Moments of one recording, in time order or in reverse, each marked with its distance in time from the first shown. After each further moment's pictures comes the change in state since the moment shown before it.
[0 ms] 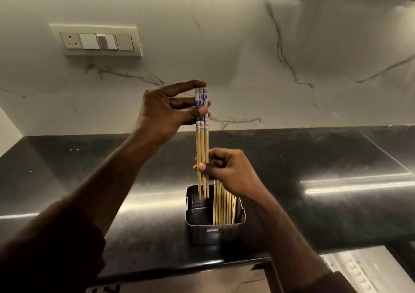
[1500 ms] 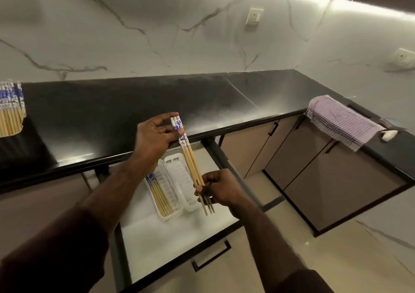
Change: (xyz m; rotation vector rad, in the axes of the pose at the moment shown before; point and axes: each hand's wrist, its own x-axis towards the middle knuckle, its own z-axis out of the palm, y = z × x) left_hand -0.226 -0.013 0.499 -0.183 -0.081 -0.434; right_hand -0.486 0.103 -0.292 0.007 0.365 0.685
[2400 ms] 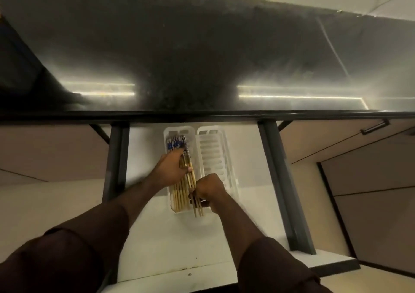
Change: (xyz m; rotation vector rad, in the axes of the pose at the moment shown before) left_hand 0.076 -0.263 -0.044 0.731 -0.077 -0.507; right_hand 0.238 0.116 0.098 -0.233 -0.238 0.490
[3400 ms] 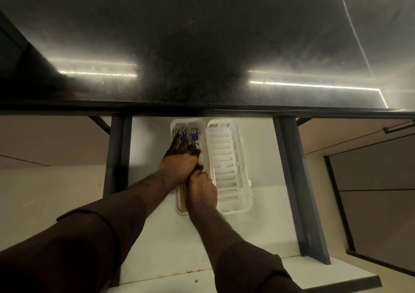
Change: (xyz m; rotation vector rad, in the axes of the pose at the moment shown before) left_hand 0.031 -0.011 0.013 0.917 -0.128 0.193; right_hand 0.025 0.005 0.062 -0.789 0.277 -0.378
